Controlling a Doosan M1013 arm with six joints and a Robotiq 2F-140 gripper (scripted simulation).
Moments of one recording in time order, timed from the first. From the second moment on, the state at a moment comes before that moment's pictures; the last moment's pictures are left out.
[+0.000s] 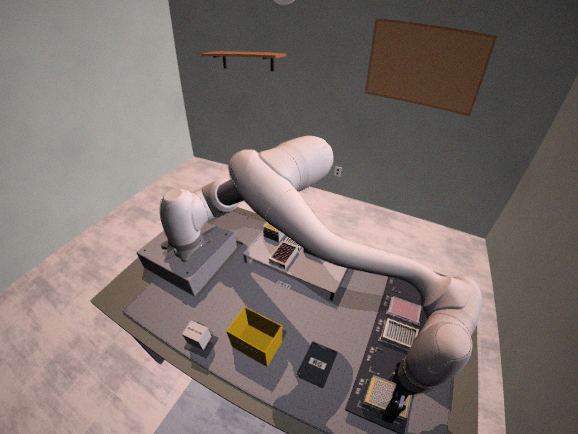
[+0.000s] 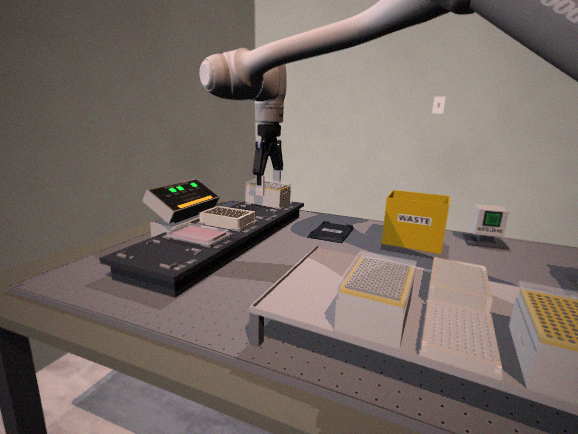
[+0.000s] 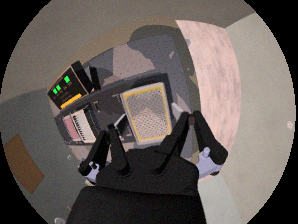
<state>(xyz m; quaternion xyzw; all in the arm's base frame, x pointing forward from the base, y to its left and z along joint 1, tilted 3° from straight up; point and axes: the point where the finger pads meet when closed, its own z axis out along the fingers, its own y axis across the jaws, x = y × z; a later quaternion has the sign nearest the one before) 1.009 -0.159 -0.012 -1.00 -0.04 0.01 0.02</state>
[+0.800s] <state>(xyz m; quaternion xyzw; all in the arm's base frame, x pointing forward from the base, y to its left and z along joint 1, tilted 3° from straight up) 1.010 -0.159 -0.012 -1.00 -0.04 0.01 0.02</state>
